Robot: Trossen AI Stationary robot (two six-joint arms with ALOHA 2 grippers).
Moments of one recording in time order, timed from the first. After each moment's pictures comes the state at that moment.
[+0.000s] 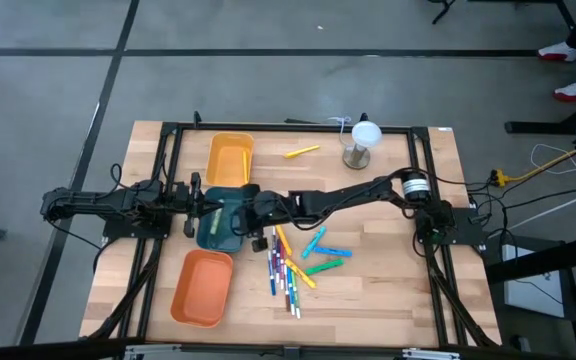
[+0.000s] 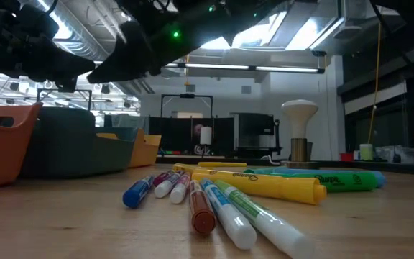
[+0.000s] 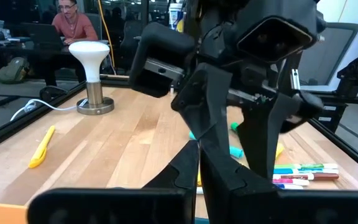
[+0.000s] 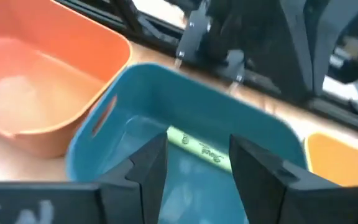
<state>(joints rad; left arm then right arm) 0.01 0.06 0.01 0.01 -0.03 -0.08 0.07 2.13 1.67 0.04 0.07 -0.33</state>
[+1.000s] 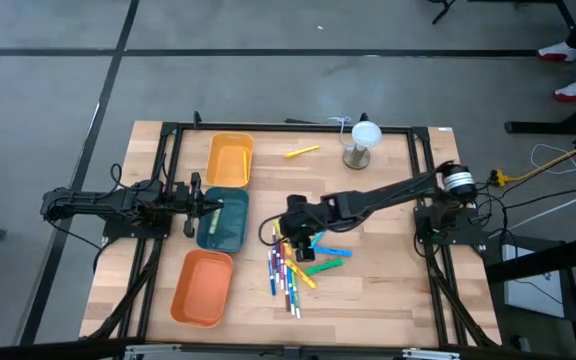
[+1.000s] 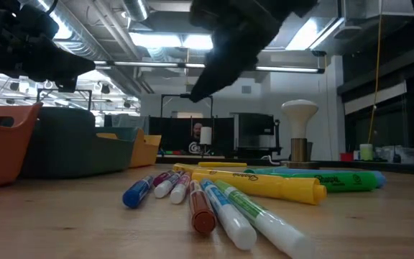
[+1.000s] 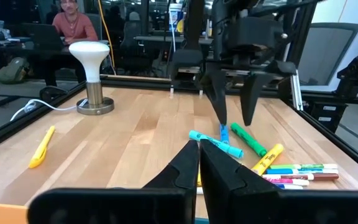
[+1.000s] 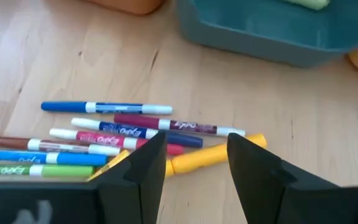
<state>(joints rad) 0.01 0.06 0.01 0.01 -0.03 -0.08 0.14 1.79 1.32 -0.34 0.03 -0.04</state>
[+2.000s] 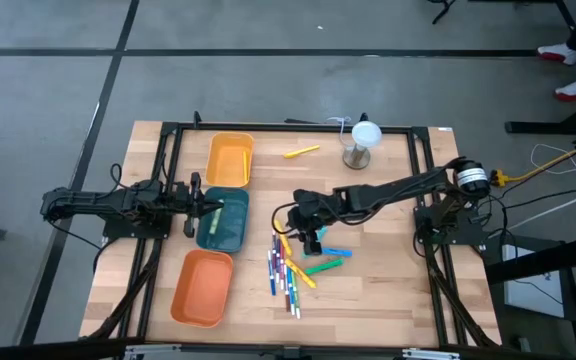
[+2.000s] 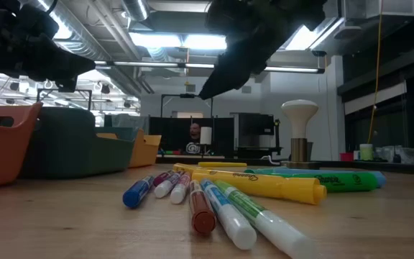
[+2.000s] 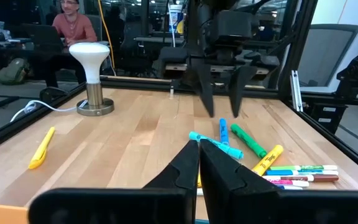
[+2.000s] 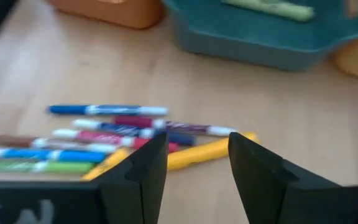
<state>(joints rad) 0.01 0.06 0.01 0.02 -0.03 -0.08 0.09 1.69 1.17 -0.20 -0.07 -0.06</state>
